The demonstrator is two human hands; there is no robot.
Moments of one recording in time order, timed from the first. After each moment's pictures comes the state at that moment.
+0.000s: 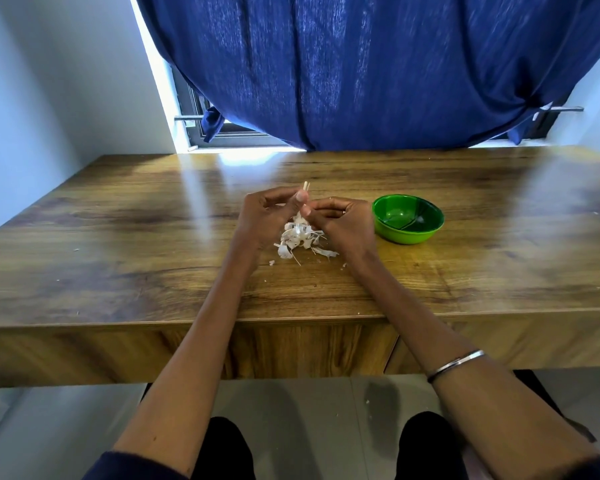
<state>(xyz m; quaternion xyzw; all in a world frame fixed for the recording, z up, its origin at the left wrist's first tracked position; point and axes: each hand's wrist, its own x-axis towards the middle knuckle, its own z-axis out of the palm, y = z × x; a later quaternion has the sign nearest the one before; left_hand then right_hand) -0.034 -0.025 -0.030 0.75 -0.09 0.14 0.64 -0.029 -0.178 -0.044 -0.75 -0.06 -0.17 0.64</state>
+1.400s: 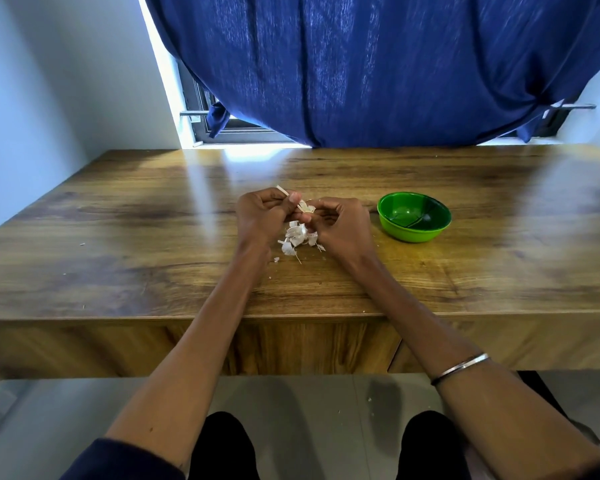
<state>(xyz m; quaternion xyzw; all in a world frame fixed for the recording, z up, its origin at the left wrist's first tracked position) -0.034 -0.032 -0.032 0.65 0.01 0.14 0.75 -0.035 -0.171 -0.044 -0.82 -0.14 -0.20 0.52</state>
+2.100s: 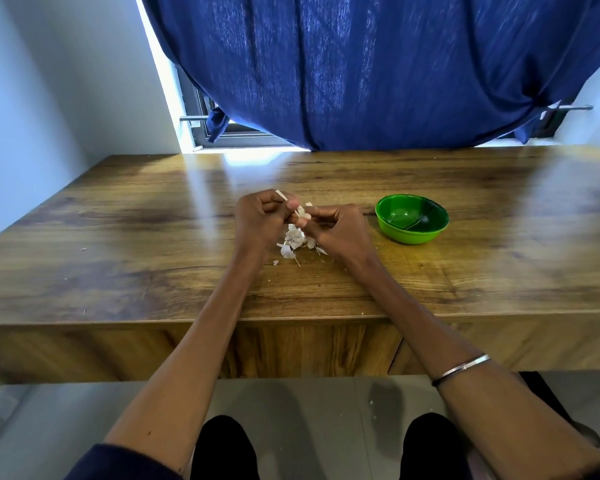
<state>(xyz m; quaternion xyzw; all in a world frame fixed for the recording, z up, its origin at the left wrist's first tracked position) -0.034 -0.026 -0.031 0.72 -0.02 0.17 0.67 -0.029 -0.173 -0.050 -0.80 -0.14 -0.15 0.56</state>
